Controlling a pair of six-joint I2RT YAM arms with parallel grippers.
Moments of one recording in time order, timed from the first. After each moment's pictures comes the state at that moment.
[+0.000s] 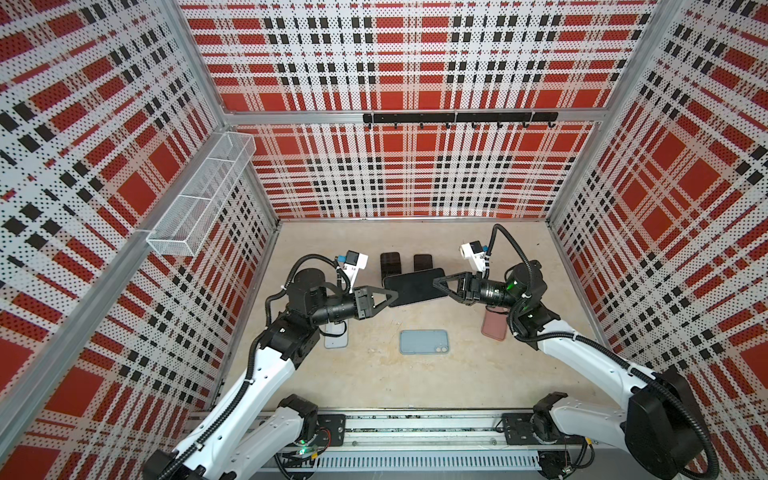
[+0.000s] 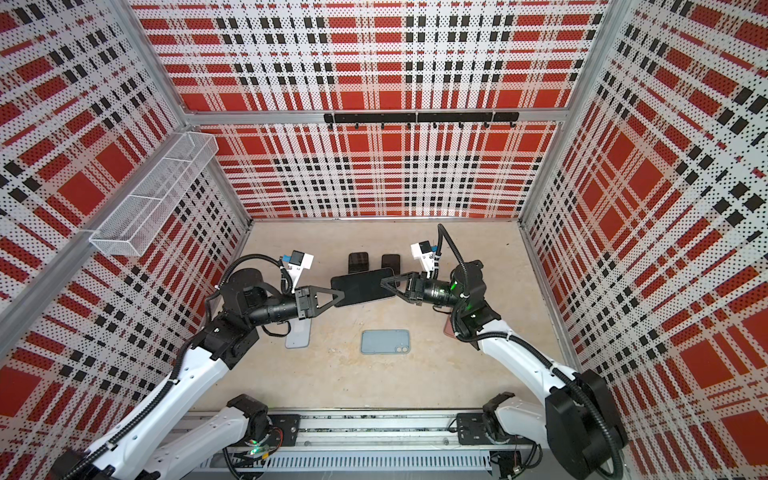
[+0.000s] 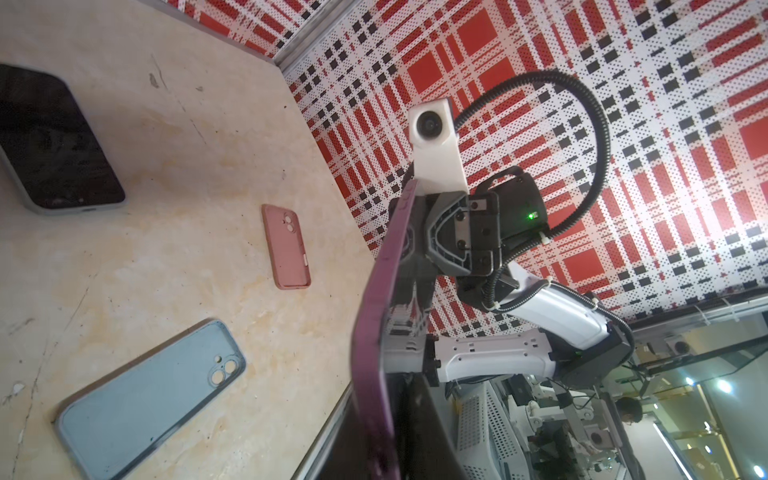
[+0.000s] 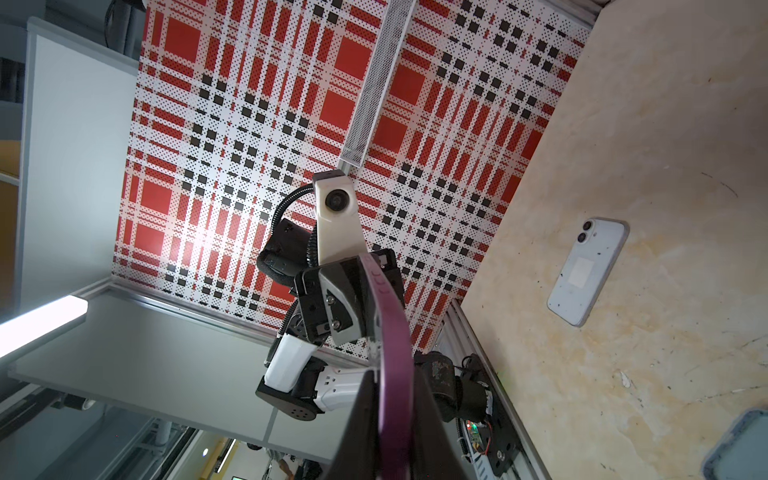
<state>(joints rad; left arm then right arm) -0.41 0.89 0.78 -0.09 0.83 -0.79 0.49 1.20 0.70 0.60 -0.89 1.24</state>
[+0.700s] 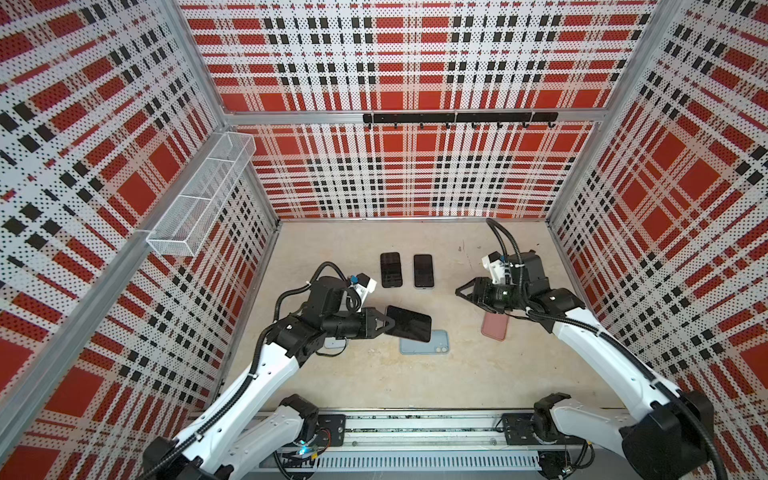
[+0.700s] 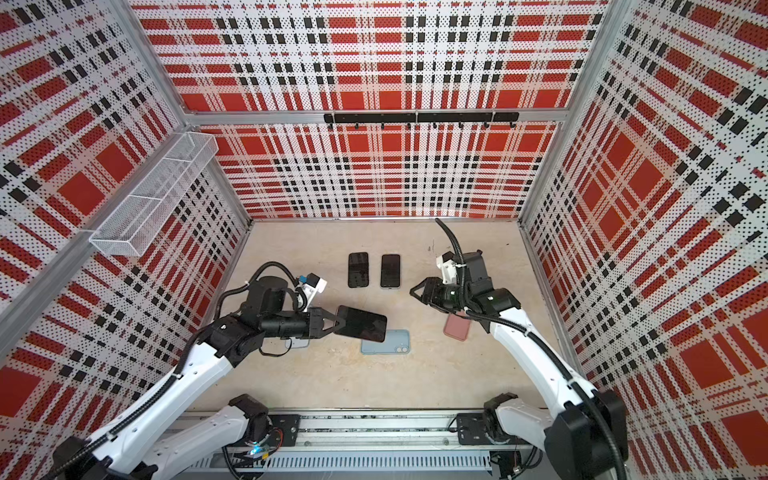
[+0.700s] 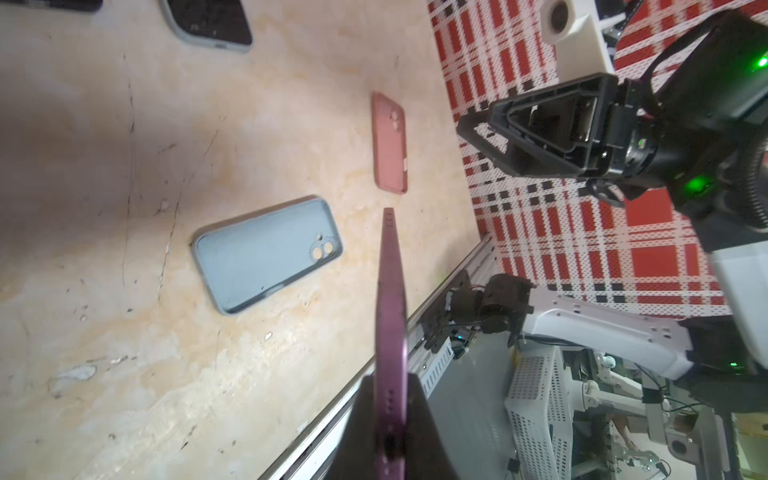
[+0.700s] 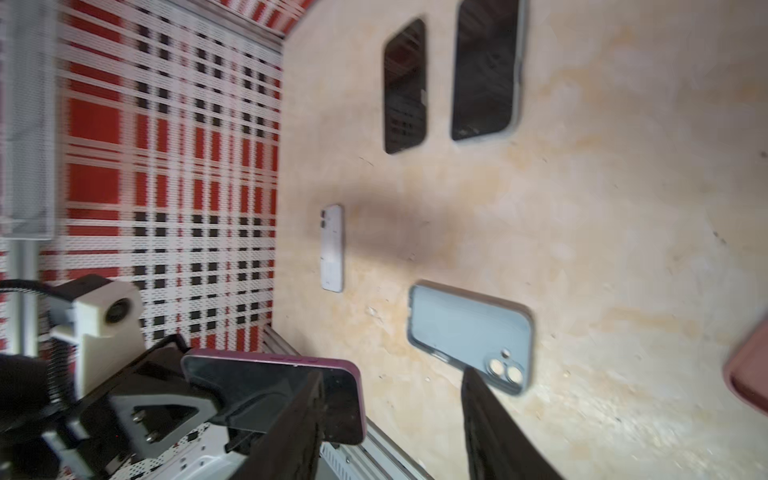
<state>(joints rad) -0.51 0.95 0.79 -0.56 0.64 -0.61 0.36 1.20 0.92 -0.55 -0.51 0.68</state>
